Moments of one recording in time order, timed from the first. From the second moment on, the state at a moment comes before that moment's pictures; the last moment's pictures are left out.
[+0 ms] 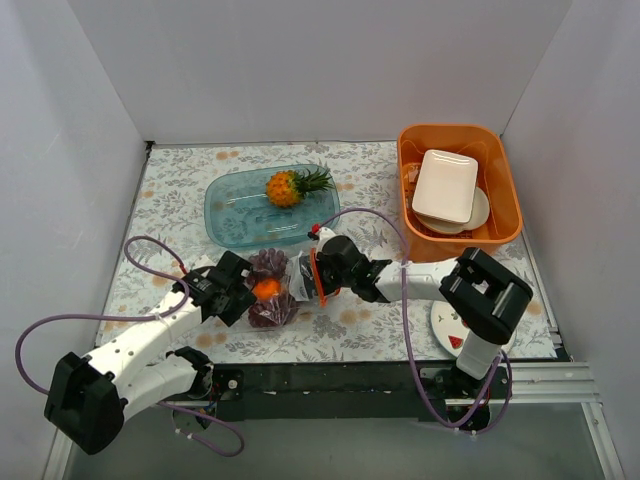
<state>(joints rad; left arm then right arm) -0.56 0.97 0.60 -0.84 -0.27 -1.32 0.96 1.71 0.83 0.25 -0.16 0.59</state>
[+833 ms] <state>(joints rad) -0.56 1.04 0.56 -0.72 -0.24 -1.29 0.96 1.79 0.81 0.42 -0.22 0.69</state>
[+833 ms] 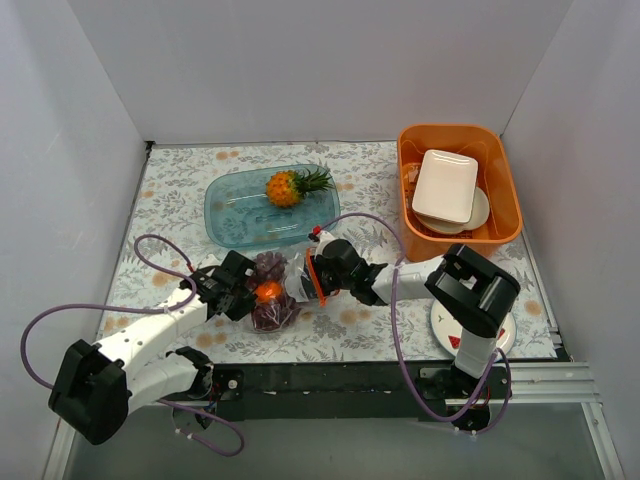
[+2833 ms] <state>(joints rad) -0.57 1.00 0.62 -0.87 -0.34 -1.34 0.90 1.48 0.81 0.14 -0.07 0.59</state>
